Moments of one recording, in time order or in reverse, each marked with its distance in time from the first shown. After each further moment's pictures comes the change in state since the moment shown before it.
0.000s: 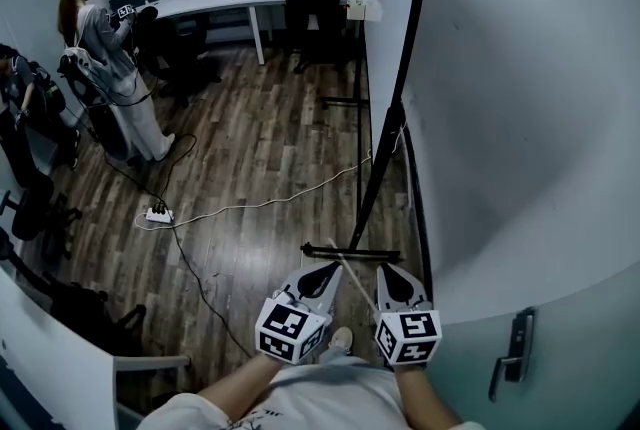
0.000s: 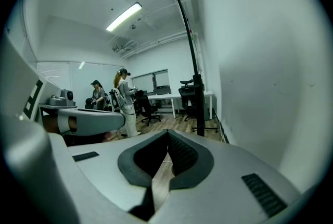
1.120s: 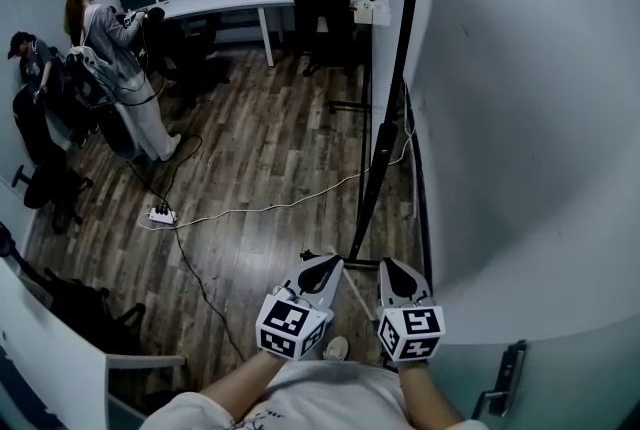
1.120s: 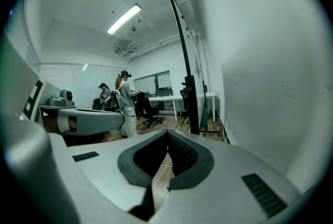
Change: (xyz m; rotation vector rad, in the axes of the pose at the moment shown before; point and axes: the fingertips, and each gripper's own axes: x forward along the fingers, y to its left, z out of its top) left arm 0.063 0.012 0.022 0.011 -0.026 0.070; right arm 0.040 -0.055 0.024 -0.011 -0.021 0.044
